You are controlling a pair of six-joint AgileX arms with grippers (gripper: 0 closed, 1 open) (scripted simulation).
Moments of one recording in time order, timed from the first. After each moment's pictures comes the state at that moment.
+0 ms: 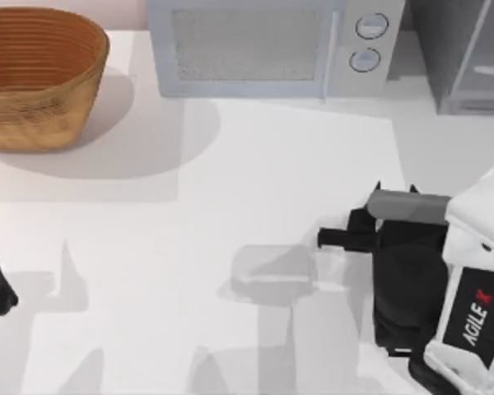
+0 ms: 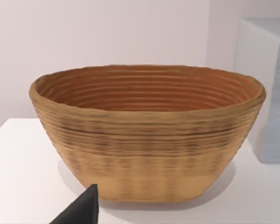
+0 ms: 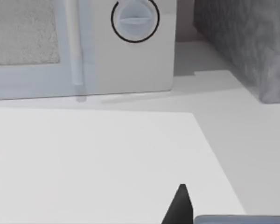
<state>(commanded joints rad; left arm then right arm) 0.00 0.00 0.00 0.00 0.00 0.00 0.71 2.25 0.54 1.55 0.86 0.13</state>
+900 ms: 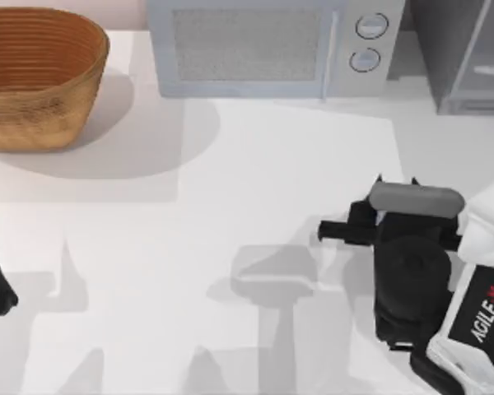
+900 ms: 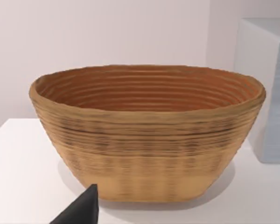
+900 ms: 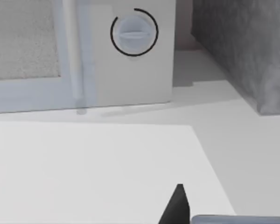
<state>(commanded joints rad) 0.00 0.00 0.00 0.00 0.00 0.00 0.71 2.19 0.53 1.50 0.86 0.13</state>
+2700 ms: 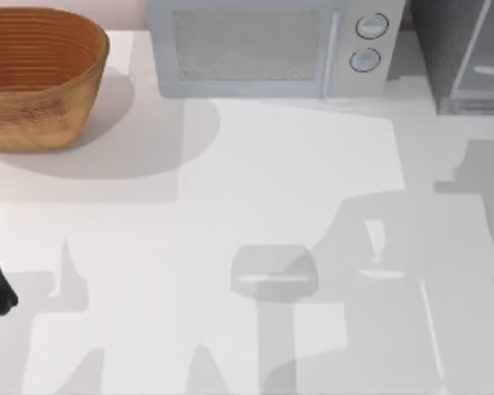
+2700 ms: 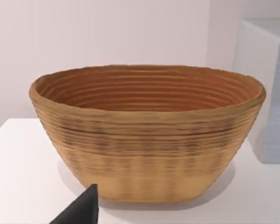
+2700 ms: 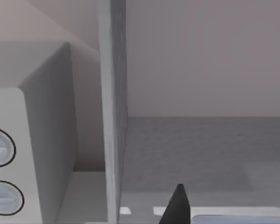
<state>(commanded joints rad) 0.00 0.00 0.00 0.00 0.00 0.00 0.01 1.50 0.39 1.11 0.04 0.02</state>
